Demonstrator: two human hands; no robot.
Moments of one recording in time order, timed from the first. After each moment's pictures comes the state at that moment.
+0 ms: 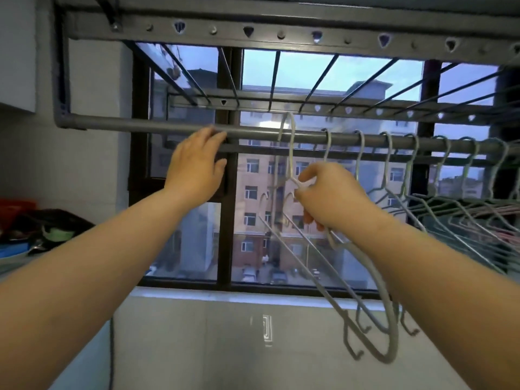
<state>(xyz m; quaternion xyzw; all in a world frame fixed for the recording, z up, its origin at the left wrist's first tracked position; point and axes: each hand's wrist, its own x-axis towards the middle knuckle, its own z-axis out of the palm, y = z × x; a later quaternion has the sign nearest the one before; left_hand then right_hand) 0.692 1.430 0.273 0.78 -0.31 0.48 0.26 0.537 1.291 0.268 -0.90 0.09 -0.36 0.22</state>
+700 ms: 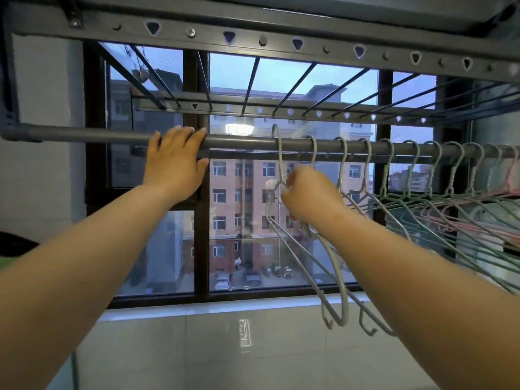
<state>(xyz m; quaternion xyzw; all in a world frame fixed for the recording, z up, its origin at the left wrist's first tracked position) 0.740 1.436 0.297 0.78 -0.33 0.49 0.19 0.578 1.299 0.280 -0.90 0.21 -0.36 0.14</state>
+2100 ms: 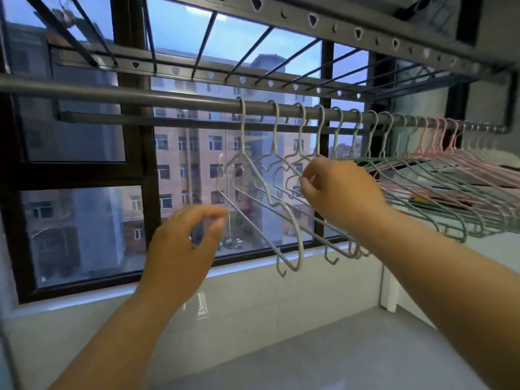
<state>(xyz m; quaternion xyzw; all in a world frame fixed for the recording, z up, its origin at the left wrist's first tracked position) 0.619 1.454 0.164 0.64 -0.51 0.28 0.51 0.481 1.308 0.234 -0.88 0.24 -0.41 -0.04</state>
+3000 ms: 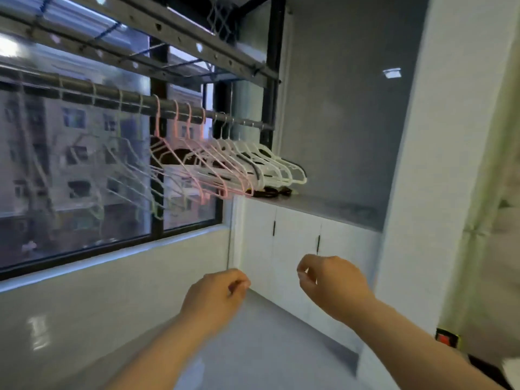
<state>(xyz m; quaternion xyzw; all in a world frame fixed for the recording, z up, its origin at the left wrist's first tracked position) 0.233 1.102 0.064 0.63 -0.67 -0.05 0.40 0.036 1.068 0.111 -0.84 0.49 -0.22 -0.08</state>
